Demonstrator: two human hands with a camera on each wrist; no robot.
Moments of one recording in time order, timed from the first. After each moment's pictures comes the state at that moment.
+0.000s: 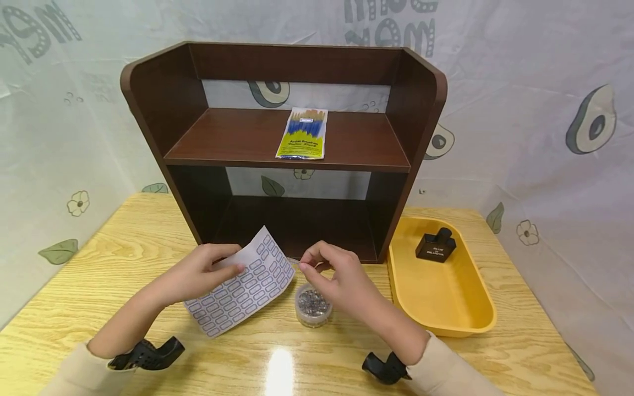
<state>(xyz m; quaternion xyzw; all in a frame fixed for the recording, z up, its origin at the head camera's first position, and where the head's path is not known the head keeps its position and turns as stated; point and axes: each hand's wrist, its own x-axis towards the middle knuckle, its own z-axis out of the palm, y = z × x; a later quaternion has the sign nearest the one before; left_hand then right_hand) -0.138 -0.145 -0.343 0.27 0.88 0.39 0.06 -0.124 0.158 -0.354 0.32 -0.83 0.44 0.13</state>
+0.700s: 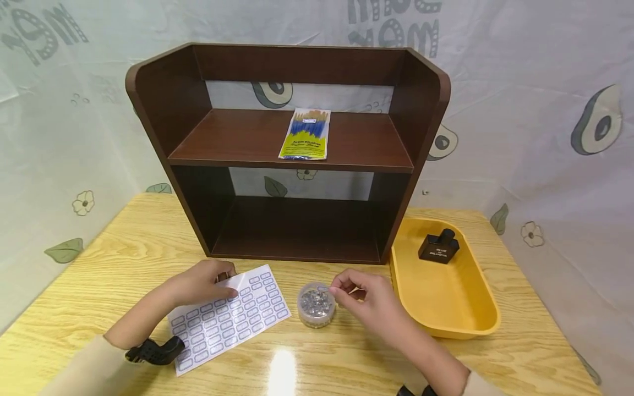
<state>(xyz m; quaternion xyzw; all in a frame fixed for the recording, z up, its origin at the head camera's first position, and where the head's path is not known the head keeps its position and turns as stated) -0.155 -0.161 -0.389 0.16 0.94 0.26 0.16 -0.095 0.199 -0.371 0.23 -0.85 0.48 0.03</state>
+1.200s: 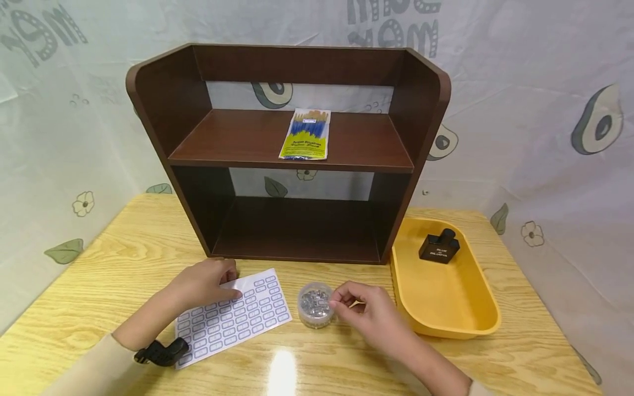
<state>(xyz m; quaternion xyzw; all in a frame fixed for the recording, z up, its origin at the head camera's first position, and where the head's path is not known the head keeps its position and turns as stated) -0.149 -0.147 -0.389 0.11 0.98 0.13 0.12 -0.087 0.202 -0.382 0.23 -0.85 0.48 -0.02</state>
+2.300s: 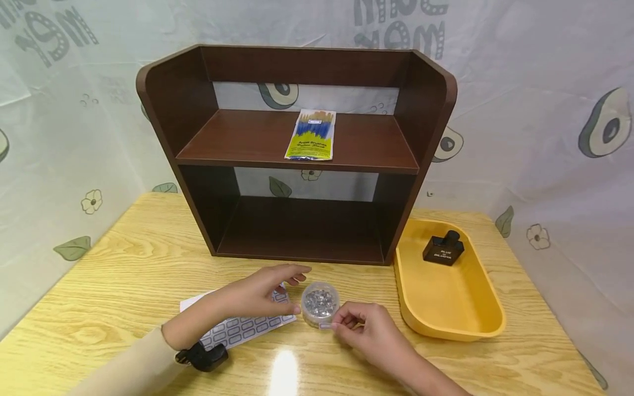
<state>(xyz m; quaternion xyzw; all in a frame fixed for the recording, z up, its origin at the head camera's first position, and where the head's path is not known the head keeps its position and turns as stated) -0.143 -0.075 -0.384 0.35 0.85 0.35 0.17 -0.073 0.201 -0.405 0.22 -0.83 0.50 -0.08</state>
